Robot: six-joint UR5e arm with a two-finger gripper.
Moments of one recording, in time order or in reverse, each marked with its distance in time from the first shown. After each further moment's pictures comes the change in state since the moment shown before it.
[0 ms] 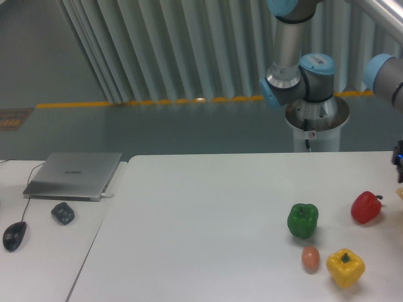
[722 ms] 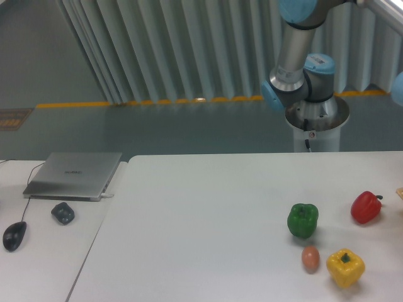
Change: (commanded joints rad) arm 0.095 -0.069 0.020 0.278 0.129 0.196
